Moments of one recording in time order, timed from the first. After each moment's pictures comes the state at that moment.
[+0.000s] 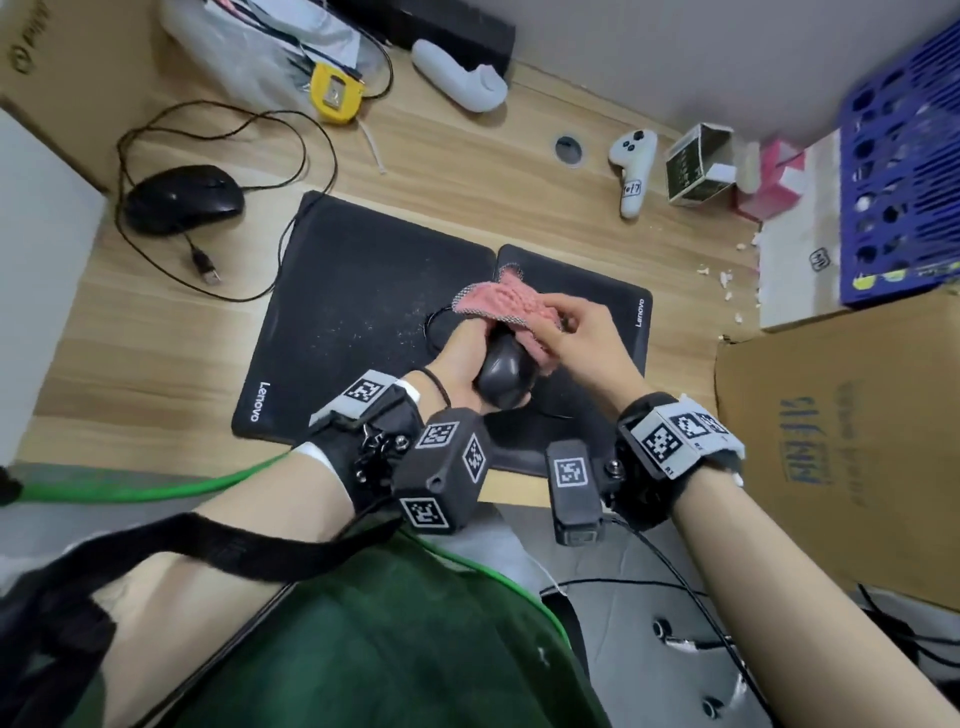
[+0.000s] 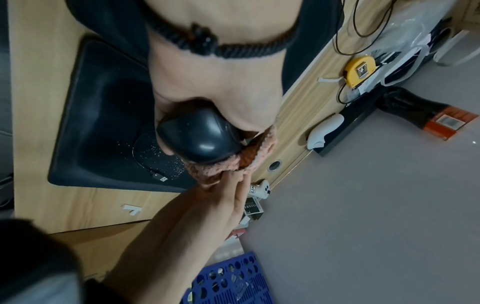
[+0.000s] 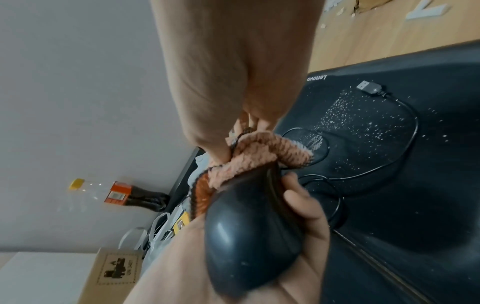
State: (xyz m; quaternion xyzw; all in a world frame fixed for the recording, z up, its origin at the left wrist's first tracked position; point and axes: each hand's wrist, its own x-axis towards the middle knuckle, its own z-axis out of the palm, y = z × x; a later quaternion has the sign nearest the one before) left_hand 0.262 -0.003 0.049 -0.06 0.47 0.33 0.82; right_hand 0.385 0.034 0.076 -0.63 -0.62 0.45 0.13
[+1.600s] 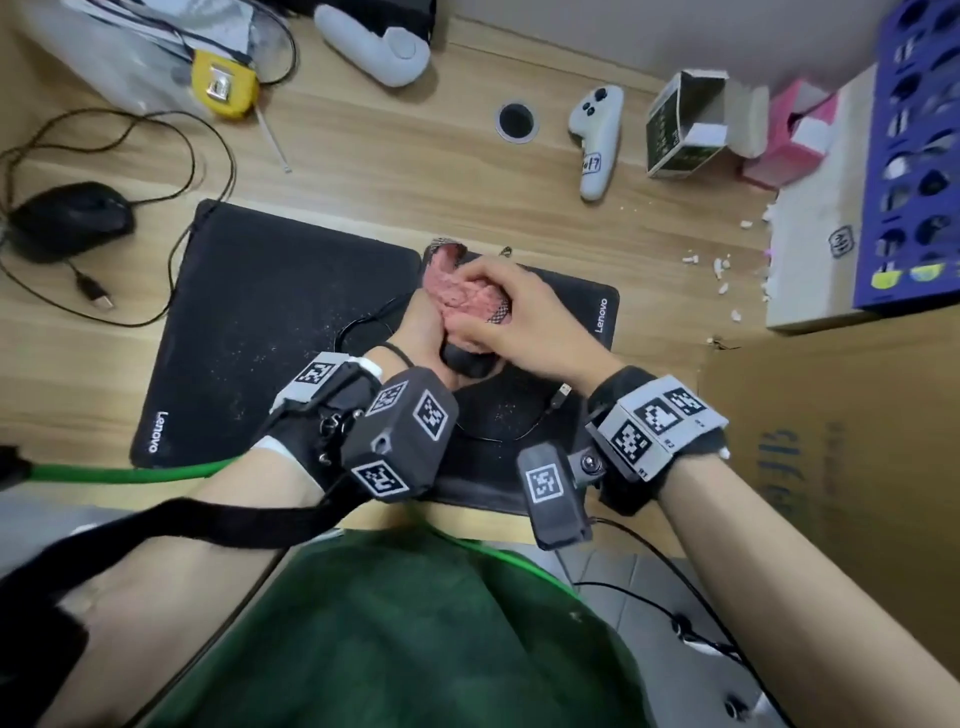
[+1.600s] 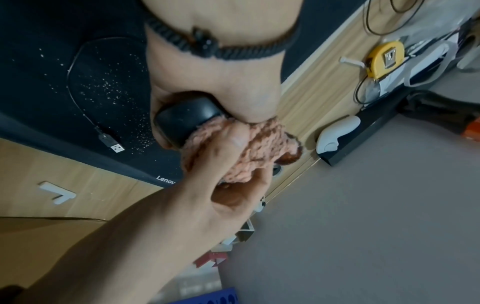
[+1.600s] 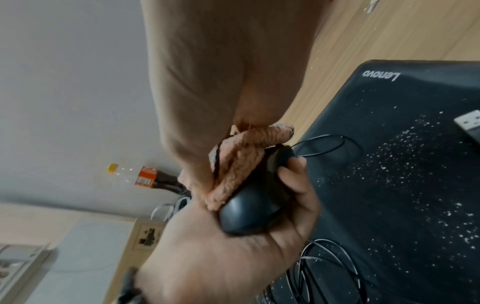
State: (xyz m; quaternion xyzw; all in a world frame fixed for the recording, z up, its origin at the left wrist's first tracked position) left_hand 0.337 0.085 0.049 -0.17 0.53 0.37 0.75; right_hand 0.446 0.117 0.060 -0.45 -0.73 0.51 0.11
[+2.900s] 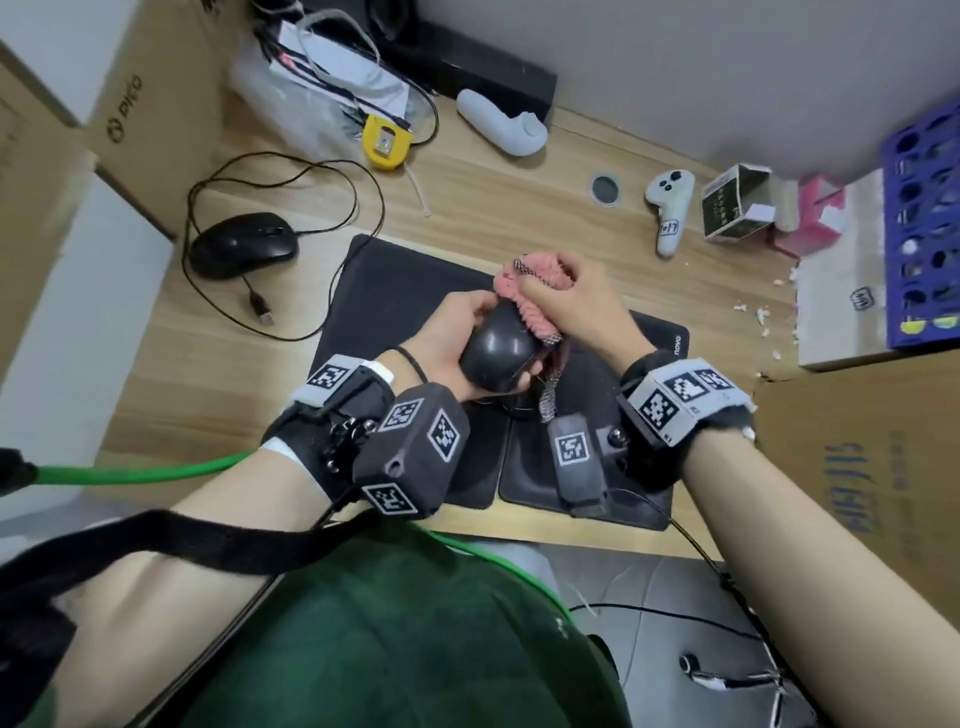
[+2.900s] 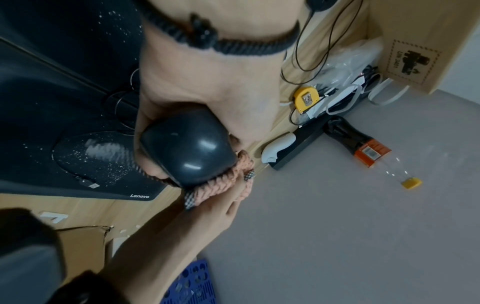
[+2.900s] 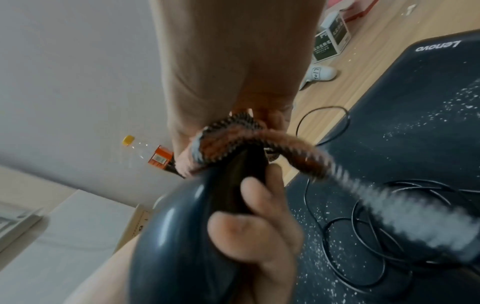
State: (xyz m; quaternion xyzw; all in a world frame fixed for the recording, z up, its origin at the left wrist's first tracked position) left_hand 0.182 0.027 0.076 -0.05 0.42 0.34 0.84; right_hand 0.306 0.084 0.102 -0.60 -0.66 0.44 0.11
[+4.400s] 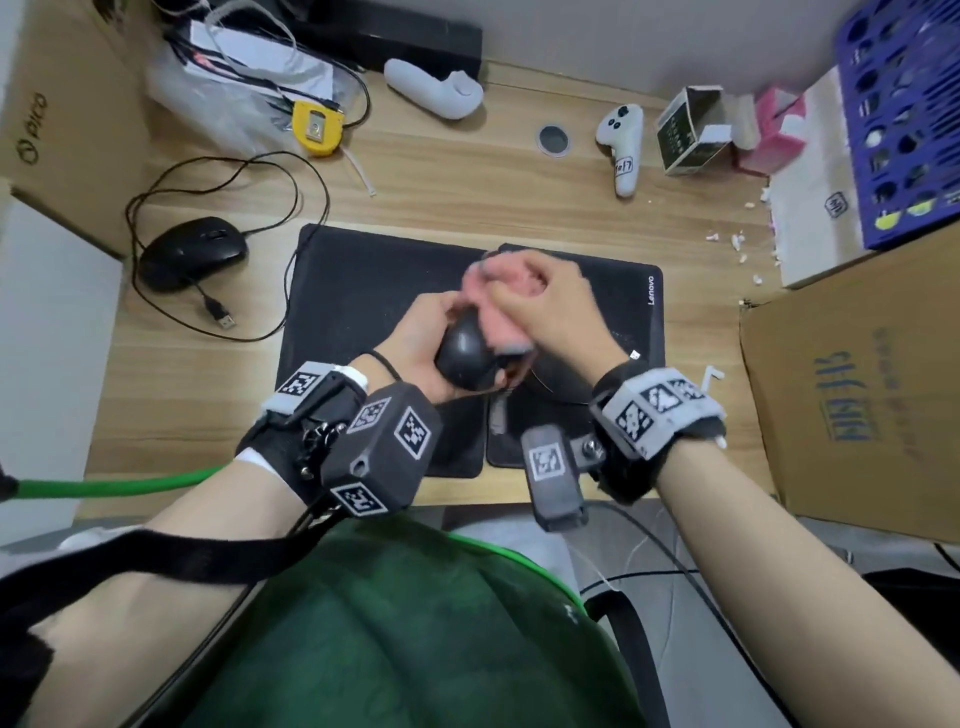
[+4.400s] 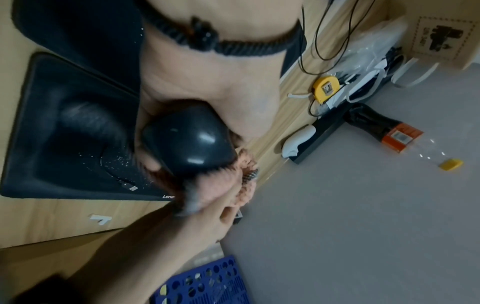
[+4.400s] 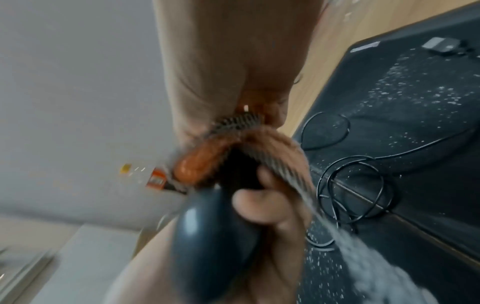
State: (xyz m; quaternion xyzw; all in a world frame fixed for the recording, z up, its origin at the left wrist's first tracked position) left_hand 0.214 0.005 0.076 -0.05 0.45 0.31 0.84; right_hand 0.344 0.039 0.092 -0.62 -0.62 0.43 0.18
